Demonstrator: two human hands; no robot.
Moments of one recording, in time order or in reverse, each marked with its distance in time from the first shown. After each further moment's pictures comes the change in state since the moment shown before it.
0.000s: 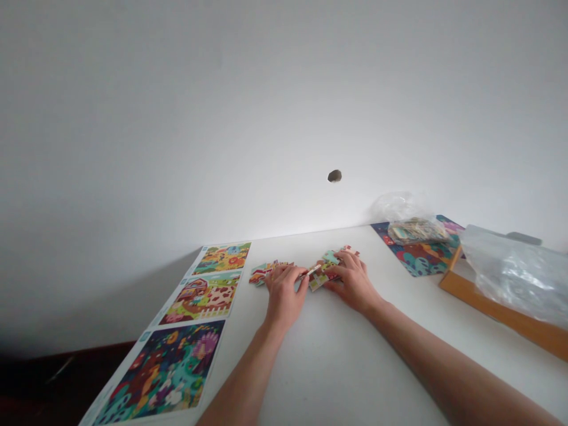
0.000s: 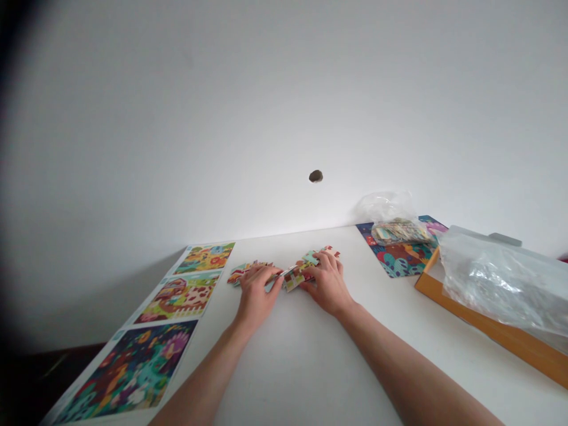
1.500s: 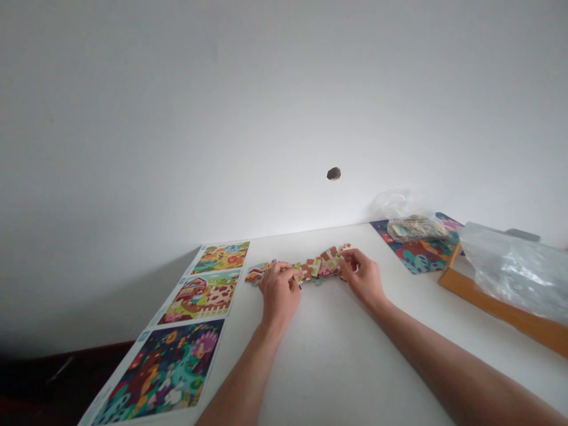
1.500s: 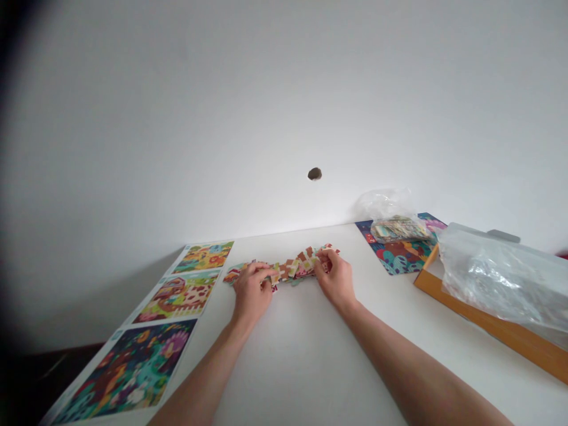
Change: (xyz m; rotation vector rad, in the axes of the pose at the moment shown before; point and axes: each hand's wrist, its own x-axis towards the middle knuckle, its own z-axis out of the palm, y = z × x) left_hand 0.000 -0.007 0.001 0.057 0.014 -0.125; right_hand 0.000 0.002 -0.006 0.479 0.363 0.220
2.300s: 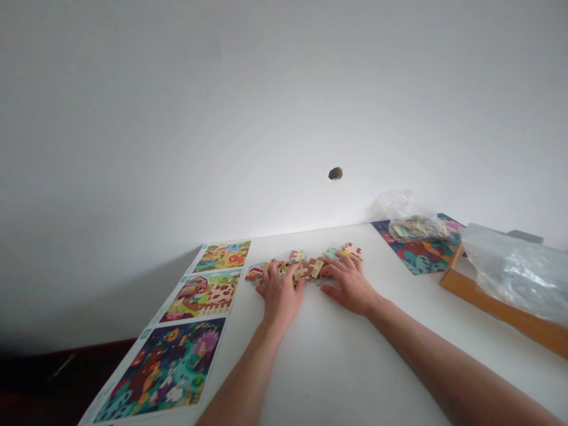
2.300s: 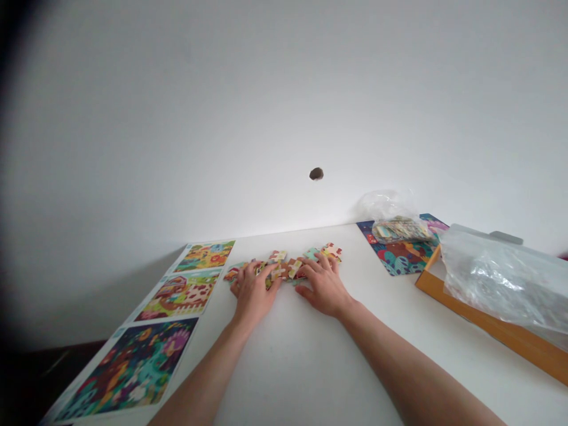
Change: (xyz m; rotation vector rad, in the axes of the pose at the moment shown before) left_hand -0.004 0.010 0.000 0.290 -0.138 -0.182; right_hand -0.005 -0.007 0.003 -0.477 -0.470 -0.391
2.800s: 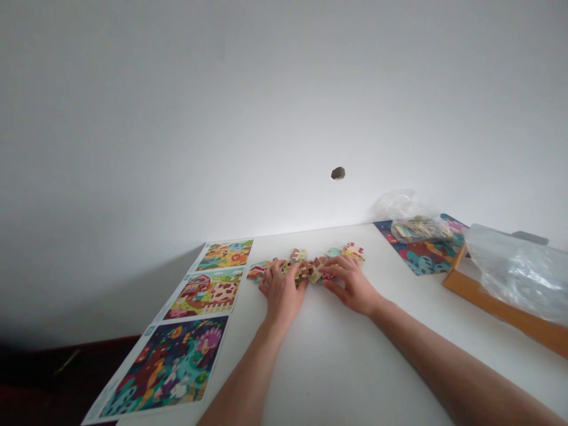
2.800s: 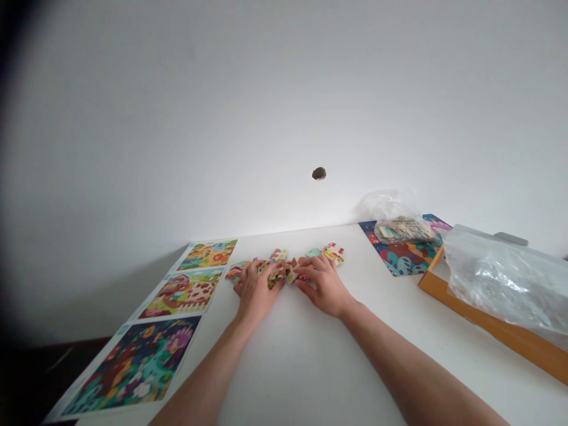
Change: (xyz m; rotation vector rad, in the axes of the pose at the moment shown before) left_hand 0.002 0.002 -0.004 -0.032 -0.041 -0.019; right_hand 0.001 0.000 -0.001 0.262 0.127 -0.109
